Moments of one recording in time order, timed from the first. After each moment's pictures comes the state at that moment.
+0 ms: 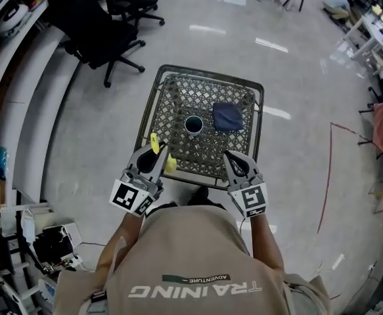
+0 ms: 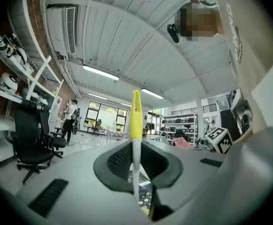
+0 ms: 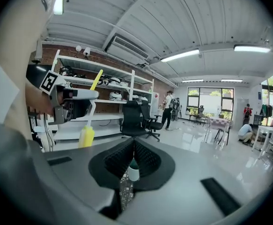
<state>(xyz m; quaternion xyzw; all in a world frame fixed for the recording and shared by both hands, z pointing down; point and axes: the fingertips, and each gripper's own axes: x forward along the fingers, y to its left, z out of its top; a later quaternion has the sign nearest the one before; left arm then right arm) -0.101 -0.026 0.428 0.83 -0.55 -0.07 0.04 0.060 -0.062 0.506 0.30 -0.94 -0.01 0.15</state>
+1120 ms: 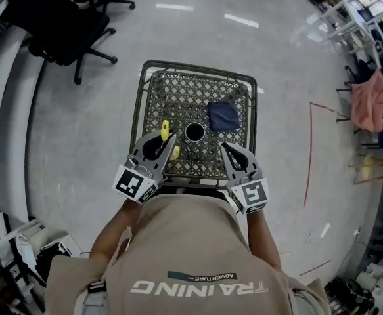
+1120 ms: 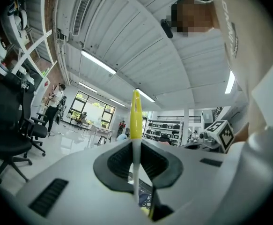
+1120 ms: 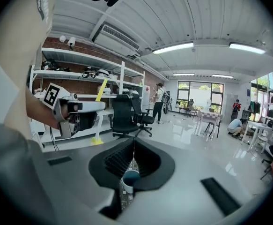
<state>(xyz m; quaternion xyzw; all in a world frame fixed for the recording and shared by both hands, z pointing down) -0.169 -0.133 0.466 0.88 -0.45 -0.10 0.08 -0.029 -0.127 0.504 0.37 -0.91 0.02 0.18</state>
